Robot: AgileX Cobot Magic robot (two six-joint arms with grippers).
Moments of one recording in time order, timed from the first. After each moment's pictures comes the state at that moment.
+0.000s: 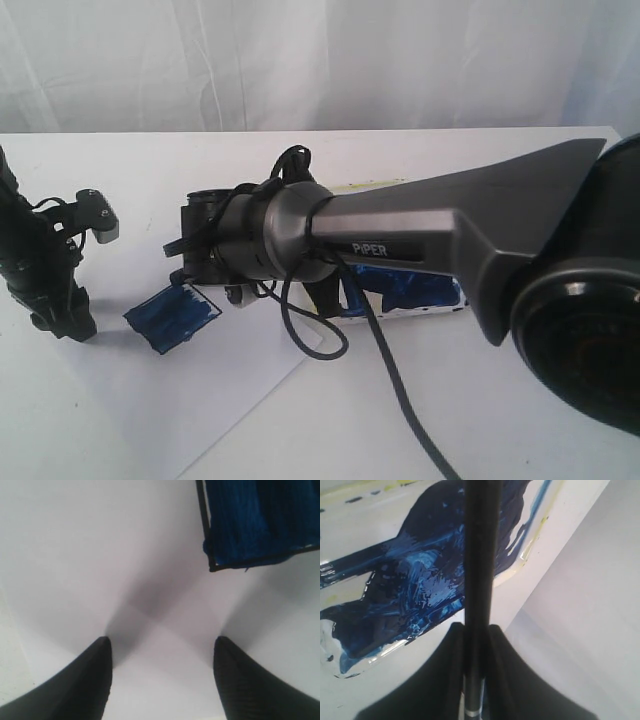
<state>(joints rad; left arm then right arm) -0.09 1.90 -1.12 -0.23 0.74 1.07 0.94 2.19 -1.59 -1.04 1.16 -0.20</state>
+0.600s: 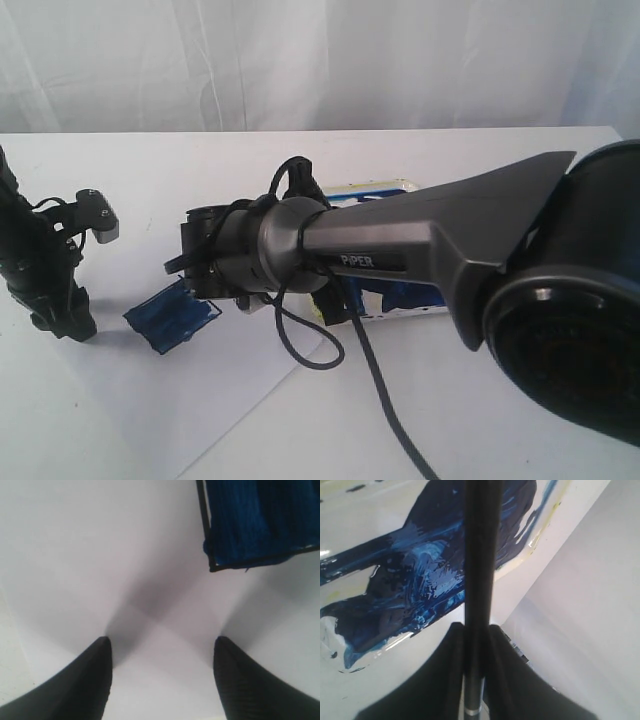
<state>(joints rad) -0.09 1.90 -1.12 -0.23 0.74 1.07 0.94 2.23 -1.59 -1.06 1.21 -0.17</state>
